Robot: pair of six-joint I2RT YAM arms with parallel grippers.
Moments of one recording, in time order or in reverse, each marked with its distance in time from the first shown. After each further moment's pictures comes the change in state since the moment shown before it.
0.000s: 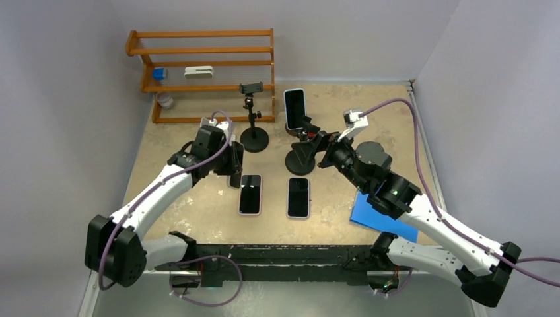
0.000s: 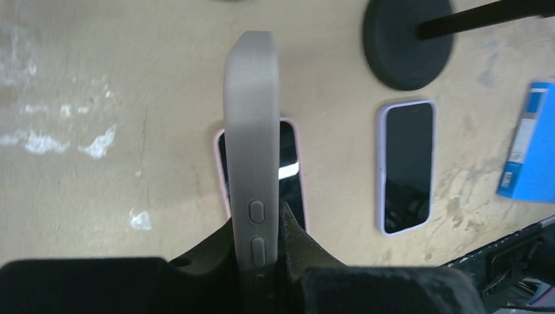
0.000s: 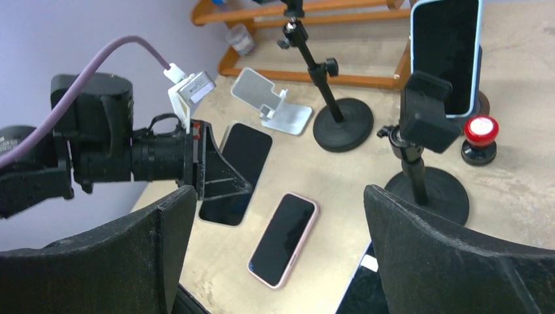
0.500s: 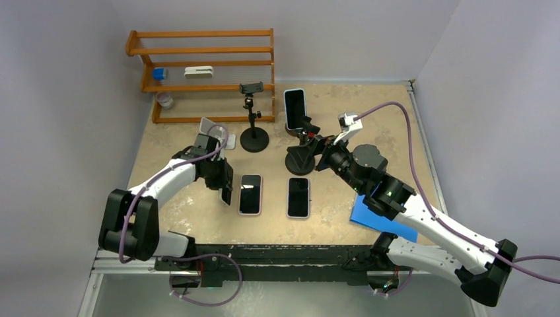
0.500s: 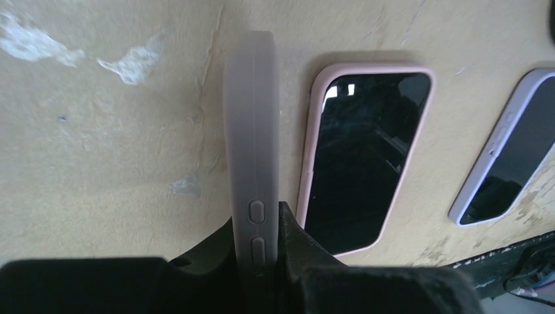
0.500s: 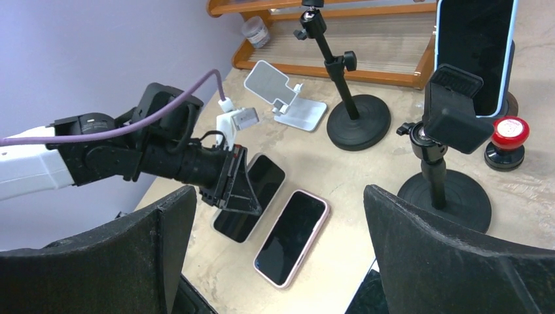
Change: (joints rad) left arm 0.174 0.195 -0.092 -0.084 0.097 0.037; right arm 0.000 0.010 -0.079 0.090 -0.058 0.001
